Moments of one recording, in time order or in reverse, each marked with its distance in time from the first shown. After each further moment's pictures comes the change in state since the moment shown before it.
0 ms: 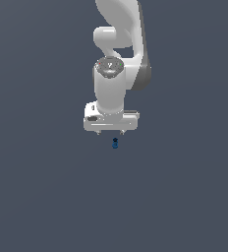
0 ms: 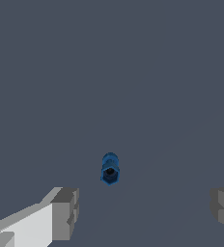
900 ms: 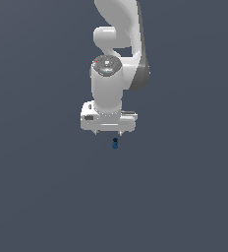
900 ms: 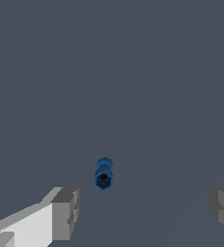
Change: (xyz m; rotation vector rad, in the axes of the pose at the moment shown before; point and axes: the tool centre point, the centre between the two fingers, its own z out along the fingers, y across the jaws) arm 0.006 0.010 -0.005 -0.012 0.015 0.049
